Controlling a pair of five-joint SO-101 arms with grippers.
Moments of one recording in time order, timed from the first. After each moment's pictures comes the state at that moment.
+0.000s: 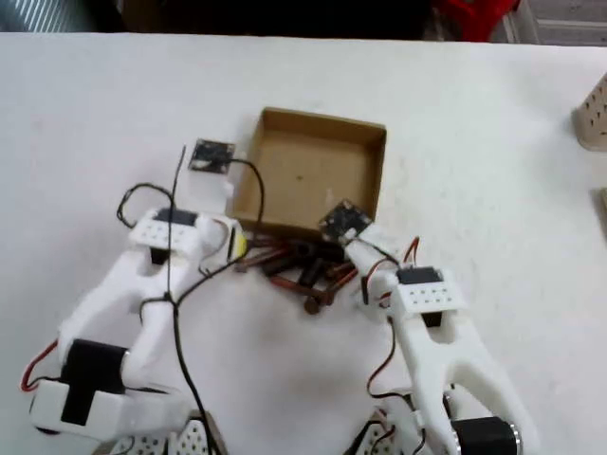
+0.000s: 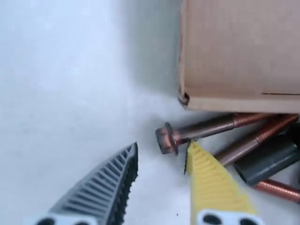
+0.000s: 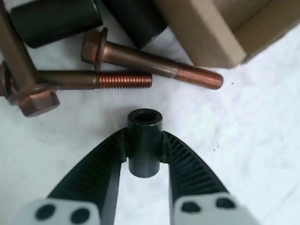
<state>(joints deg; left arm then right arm) 3.6 -5.1 44.3 44.4 5.5 -9.6 -26.6 65.4 41.4 38.6</state>
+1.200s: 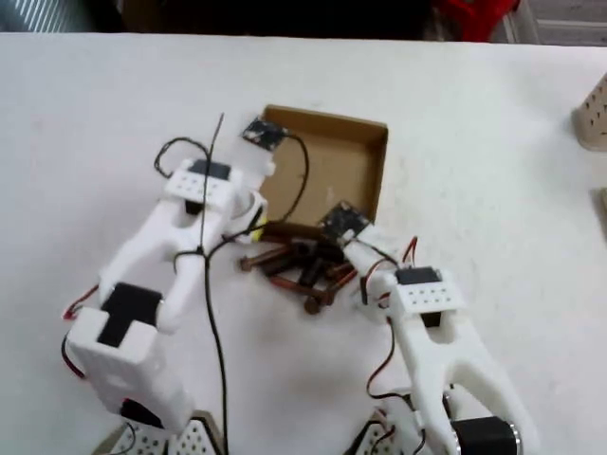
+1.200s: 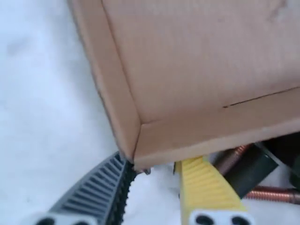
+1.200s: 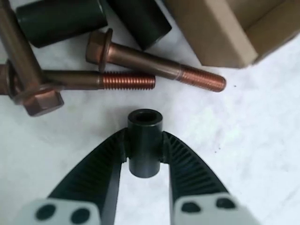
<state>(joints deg) 8.7 16.0 16.7 58.6 -11.7 -9.9 -26.6 65.4 41.4 39.3</state>
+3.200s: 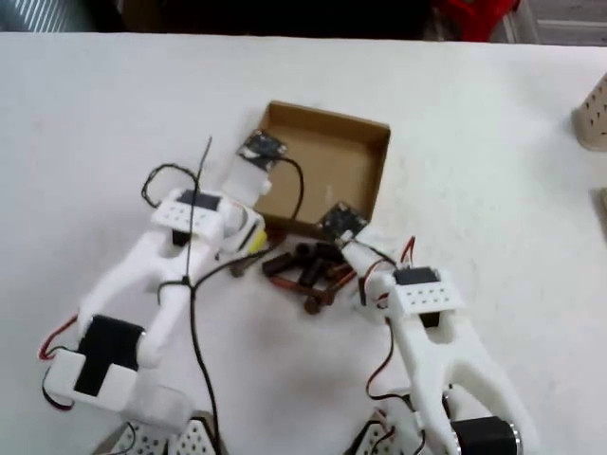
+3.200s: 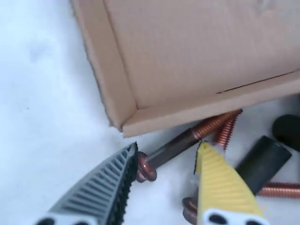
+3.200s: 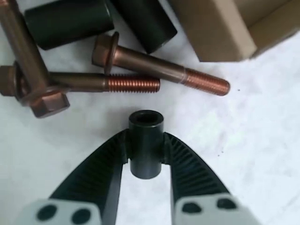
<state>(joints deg) 7.5 2.1 34.2 43.6 -15.6 -10.6 -26.6 65.4 41.4 39.8</state>
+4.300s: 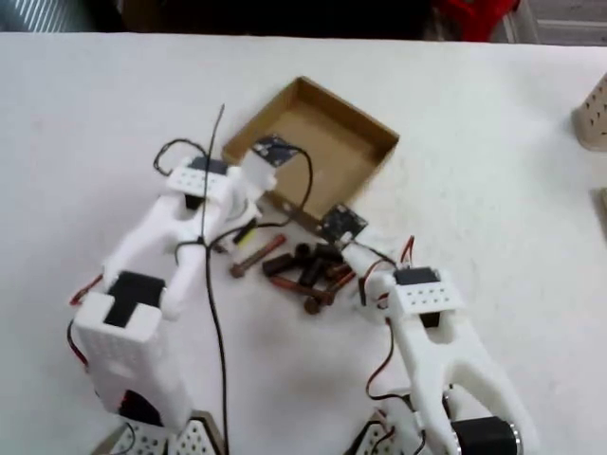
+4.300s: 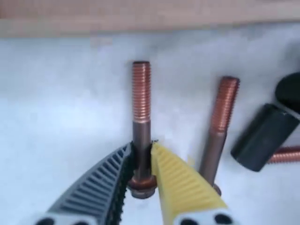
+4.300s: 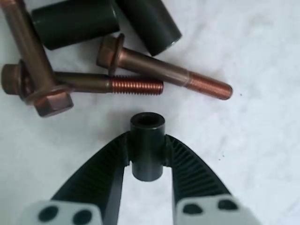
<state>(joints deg) 5.7 20.3 12.9 66.4 -24.9 -10.6 -26.6 65.4 41.4 41.9</state>
